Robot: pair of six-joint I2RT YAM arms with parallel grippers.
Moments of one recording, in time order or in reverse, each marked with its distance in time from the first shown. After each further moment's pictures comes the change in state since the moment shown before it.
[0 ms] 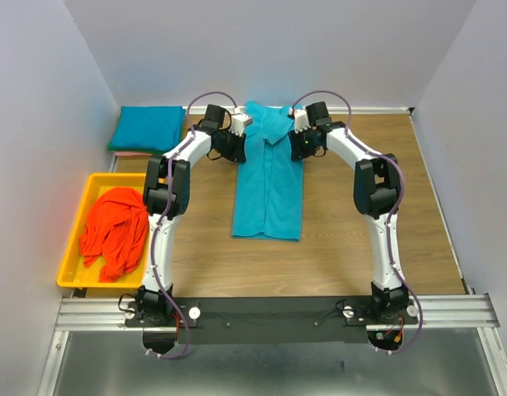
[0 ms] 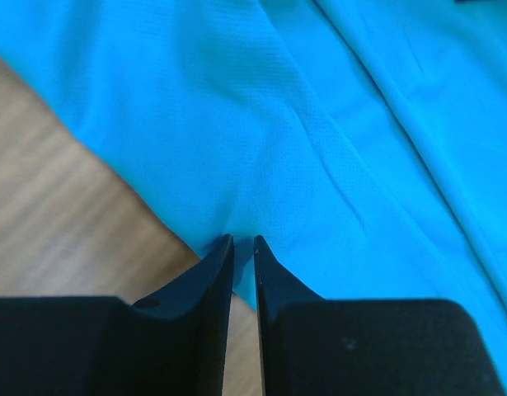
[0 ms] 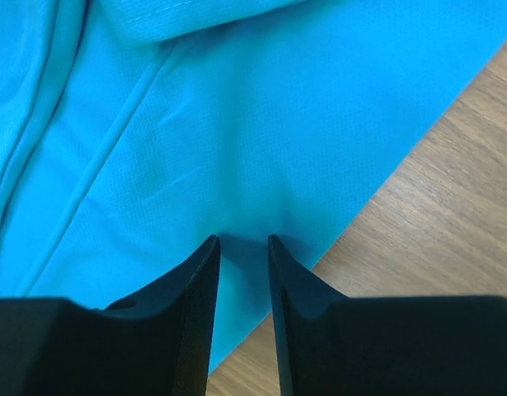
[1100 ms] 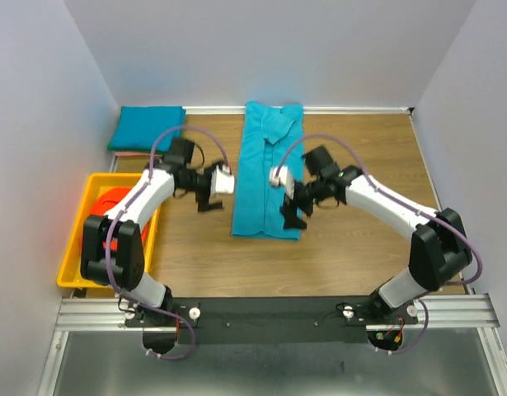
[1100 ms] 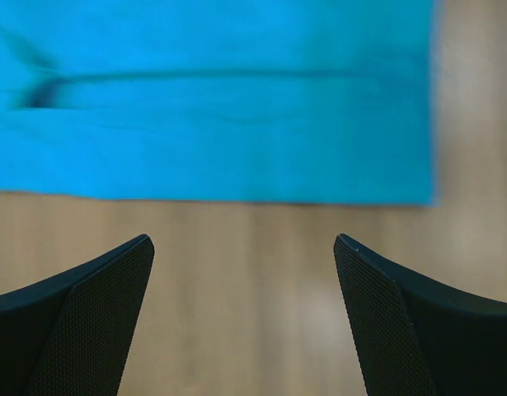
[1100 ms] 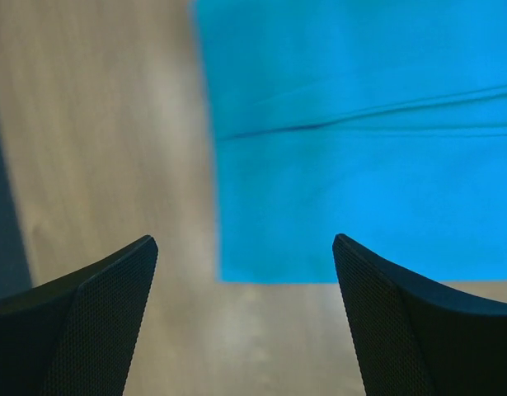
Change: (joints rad) left arm 0.042 -0.839 -0.710 -0.188 0.266 1.076; right arm 0.218 -0.814 -0.750 -0.081 -0.325 -0.465
